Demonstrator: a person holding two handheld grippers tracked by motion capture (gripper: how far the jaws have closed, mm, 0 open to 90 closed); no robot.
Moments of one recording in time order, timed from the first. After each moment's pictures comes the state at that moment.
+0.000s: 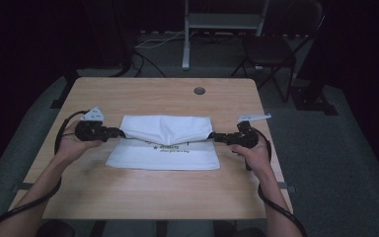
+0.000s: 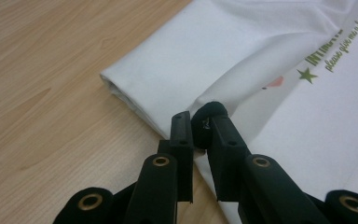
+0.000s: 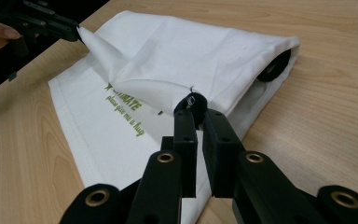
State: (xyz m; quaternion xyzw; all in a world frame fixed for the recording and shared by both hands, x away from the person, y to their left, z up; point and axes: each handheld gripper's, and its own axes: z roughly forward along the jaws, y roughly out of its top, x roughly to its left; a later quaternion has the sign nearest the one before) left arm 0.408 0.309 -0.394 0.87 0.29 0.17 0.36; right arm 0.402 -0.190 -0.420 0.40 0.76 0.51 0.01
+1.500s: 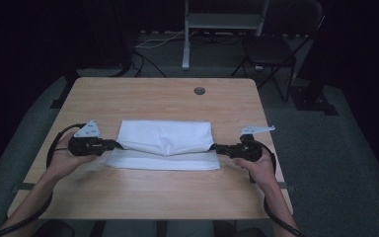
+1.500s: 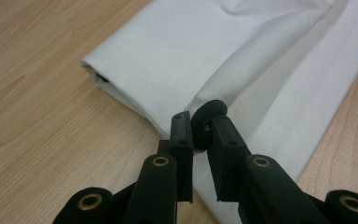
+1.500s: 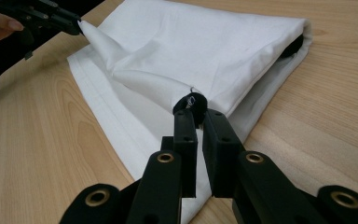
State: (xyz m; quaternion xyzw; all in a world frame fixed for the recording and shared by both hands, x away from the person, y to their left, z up) left arm 0.369 0.314 -0.400 0.88 0.25 0.18 0.35; right arm 0.366 -0.195 -0.427 0.38 0.77 0.51 0.01
